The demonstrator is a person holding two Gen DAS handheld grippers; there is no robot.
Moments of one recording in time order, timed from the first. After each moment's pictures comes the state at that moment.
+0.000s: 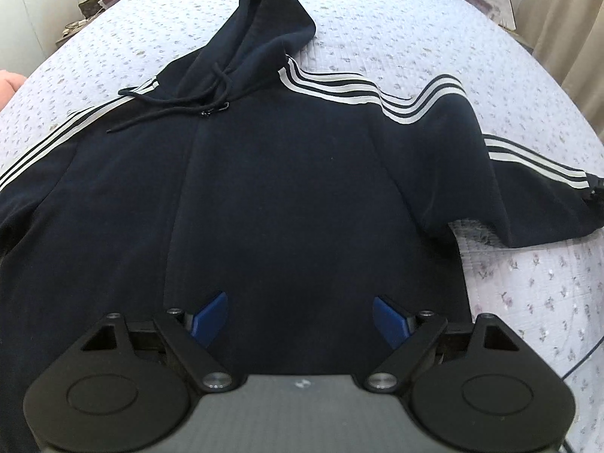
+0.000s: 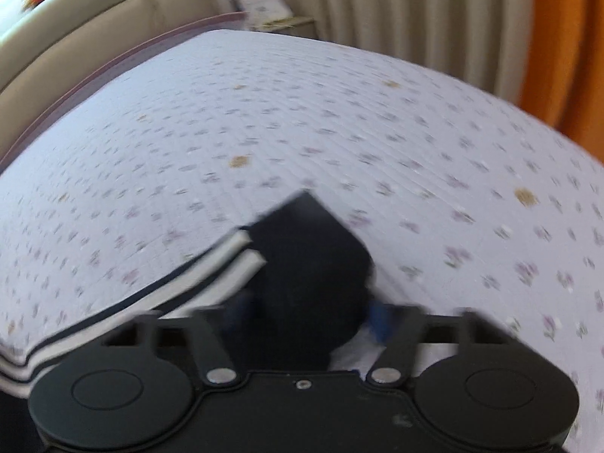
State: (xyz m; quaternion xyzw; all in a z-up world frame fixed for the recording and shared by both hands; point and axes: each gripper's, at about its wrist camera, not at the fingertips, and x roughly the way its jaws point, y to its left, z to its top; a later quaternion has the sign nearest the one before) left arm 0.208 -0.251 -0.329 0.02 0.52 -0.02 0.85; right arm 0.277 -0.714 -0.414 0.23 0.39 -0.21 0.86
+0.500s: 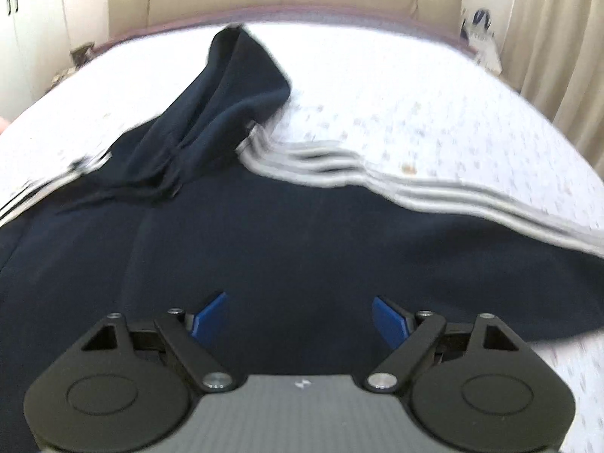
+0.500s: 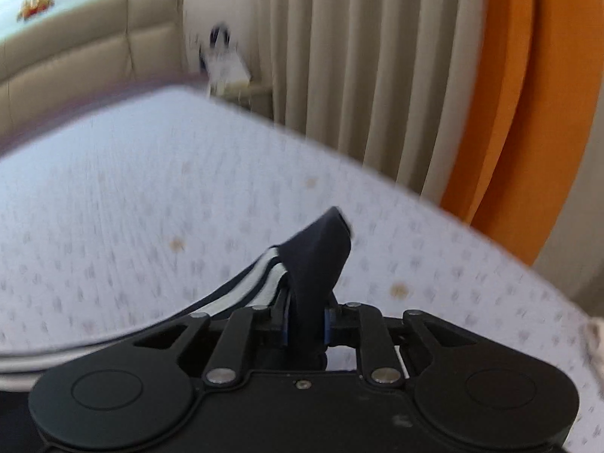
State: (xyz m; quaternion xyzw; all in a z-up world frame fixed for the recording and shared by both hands) left arm 0.287 -0.285 -0.358 0.02 0.42 -0.04 0.91; right arm 0.236 -0.730 -0.362 0.14 0.35 -0.31 0.87
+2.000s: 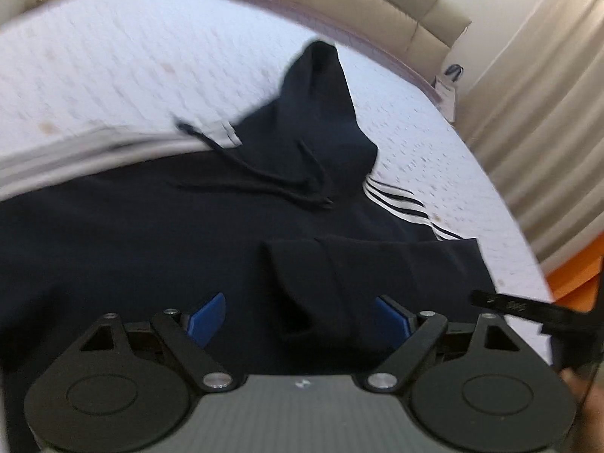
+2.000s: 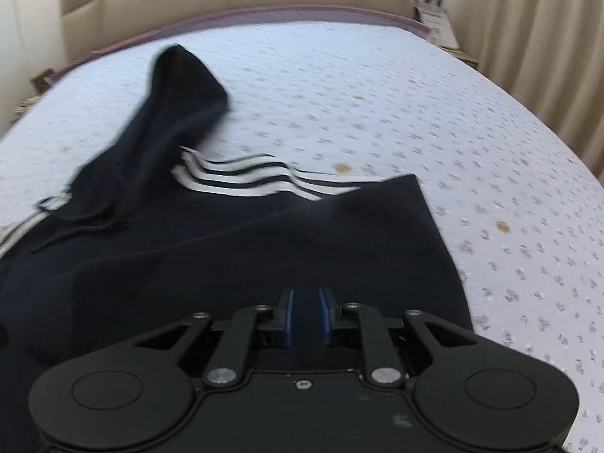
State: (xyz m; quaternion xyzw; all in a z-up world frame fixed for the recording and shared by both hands) left arm 0.296 -0.018 -0.341 -0.16 0.46 -0.18 0.86; right arm 0.262 -0.331 -0.323 0.07 0.43 -0.09 0.90
